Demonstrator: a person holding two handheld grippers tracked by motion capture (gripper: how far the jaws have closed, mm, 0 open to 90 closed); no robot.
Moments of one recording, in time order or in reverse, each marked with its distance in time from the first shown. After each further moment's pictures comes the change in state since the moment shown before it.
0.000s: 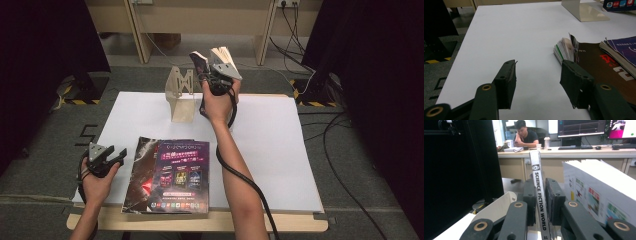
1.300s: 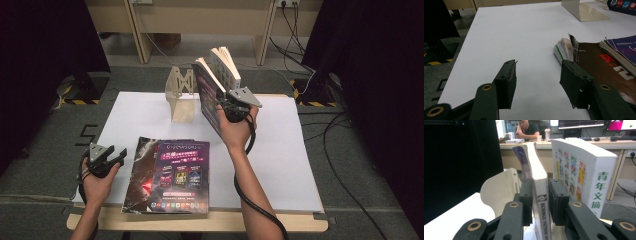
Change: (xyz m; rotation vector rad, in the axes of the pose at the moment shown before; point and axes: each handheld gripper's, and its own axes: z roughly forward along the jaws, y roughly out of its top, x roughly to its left) left arm -0.001 0.000 -0.001 -0.006 0.005 0.003; right arm -0.012 -0.024 -0.082 0.063 0.013 -0.004
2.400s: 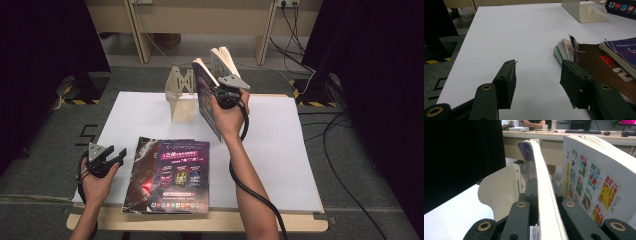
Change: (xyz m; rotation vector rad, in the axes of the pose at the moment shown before) left arm 0.002 0.000 0.000 -0.002 -0.007 -0.009; right arm 0.005 0.018 0.037 0.089 0.030 -0.055
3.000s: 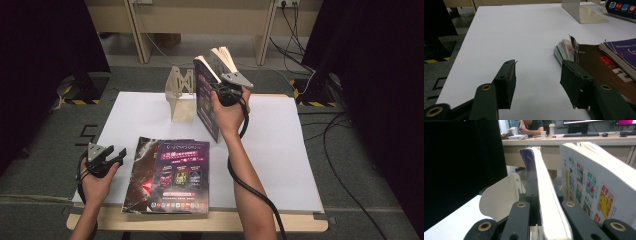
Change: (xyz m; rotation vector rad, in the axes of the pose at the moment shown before) left arm 0.001 0.000 0.000 0.000 -0.003 -0.009; right arm -0.004 0.007 0.003 -0.053 0.001 0.065
